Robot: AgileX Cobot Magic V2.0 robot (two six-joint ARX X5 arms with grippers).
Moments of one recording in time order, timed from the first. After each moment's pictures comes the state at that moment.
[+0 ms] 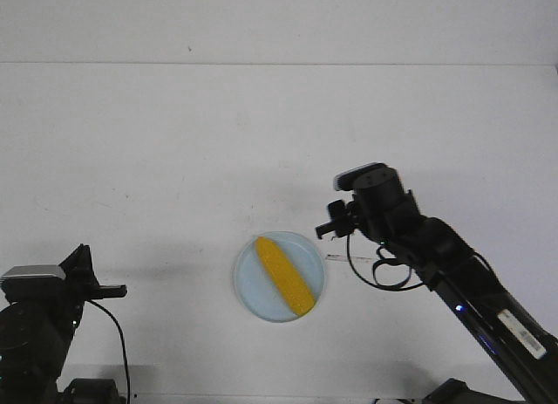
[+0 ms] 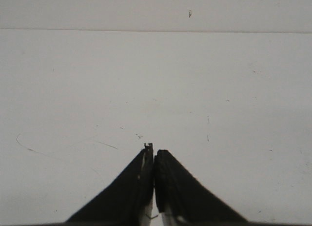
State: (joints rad) left arm -0.01 0.37 0.70 -0.48 -0.07 -0.01; right arm 0.52 1.28 1.29 -0.76 0.12 0.14
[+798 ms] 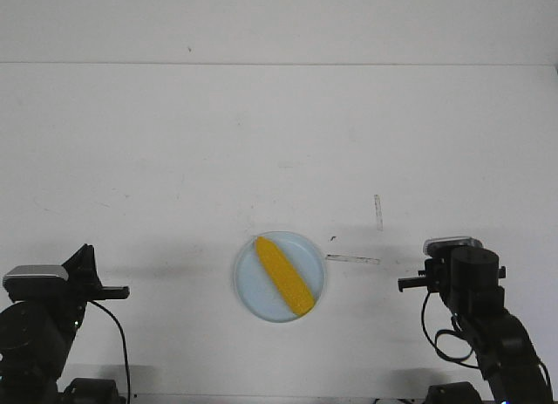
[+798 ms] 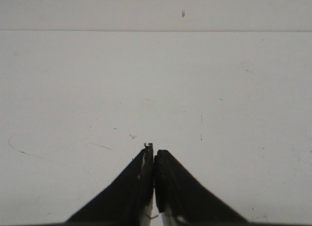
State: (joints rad) left arm -0.04 0.37 0.70 -0.48 -0.07 -0.02; right arm 0.10 0.74 0.65 -0.65 0.10 -0.04
